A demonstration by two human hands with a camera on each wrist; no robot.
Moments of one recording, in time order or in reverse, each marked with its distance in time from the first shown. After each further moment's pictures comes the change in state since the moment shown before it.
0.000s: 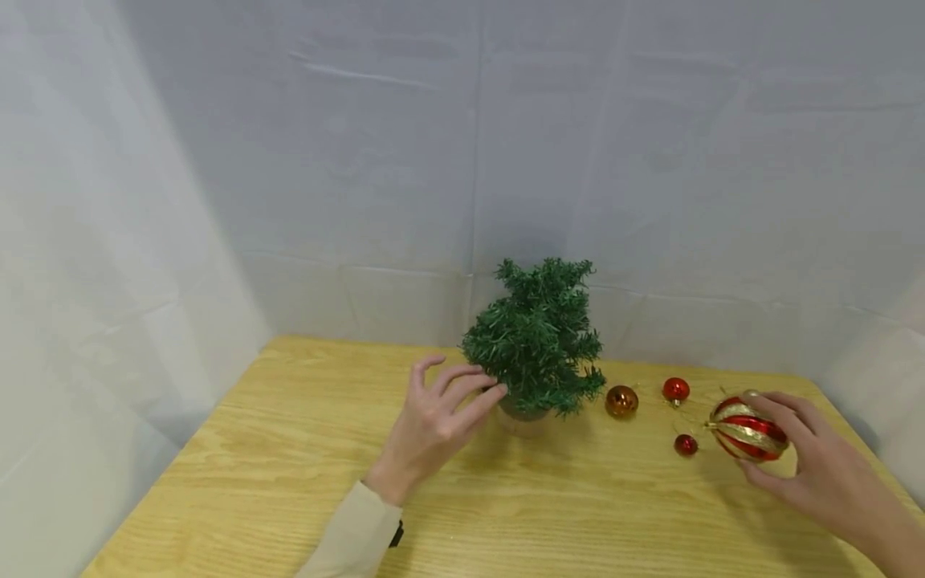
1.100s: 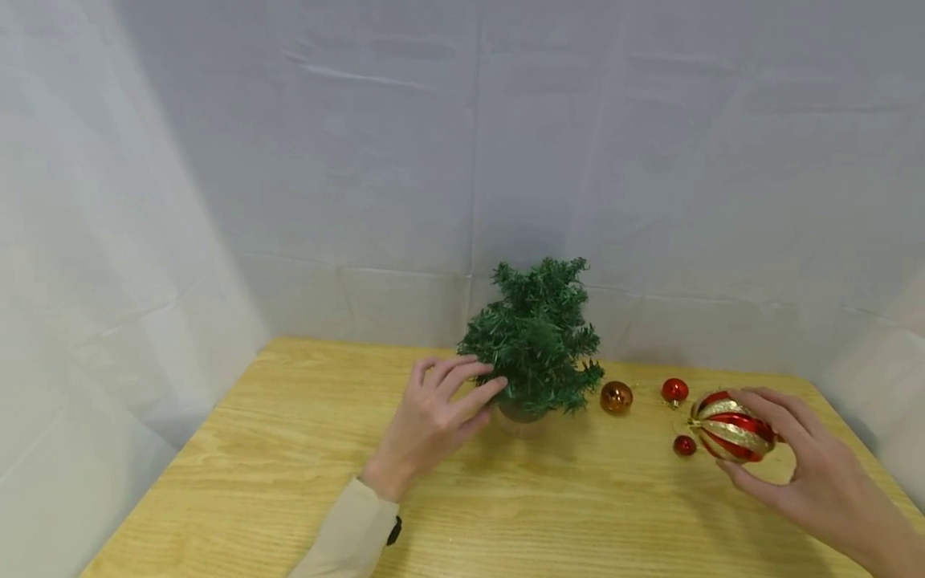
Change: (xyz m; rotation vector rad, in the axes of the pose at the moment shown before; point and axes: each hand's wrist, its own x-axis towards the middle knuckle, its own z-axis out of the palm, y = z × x) left_hand -0.004 -0.035 0.011 -0.179 -0.010 0.048; right_hand -0.002 -0.089 -0.023 0.048 0.126 0.073
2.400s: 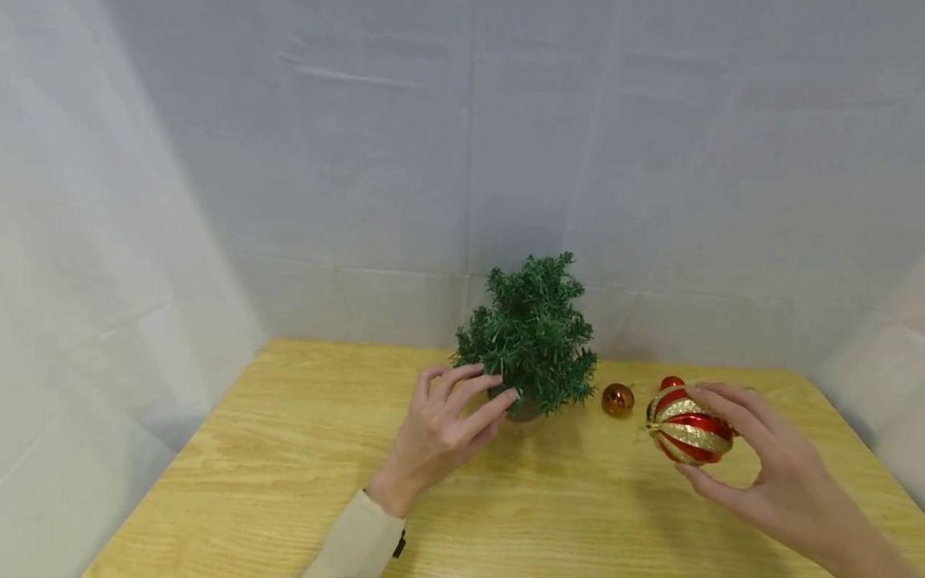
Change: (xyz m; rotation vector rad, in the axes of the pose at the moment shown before) left_hand 0.002 0.013 0.002 0.024 0.073 0.042; right_hand 0.022 -0.046 0.005 0.124 0.019 -0.069
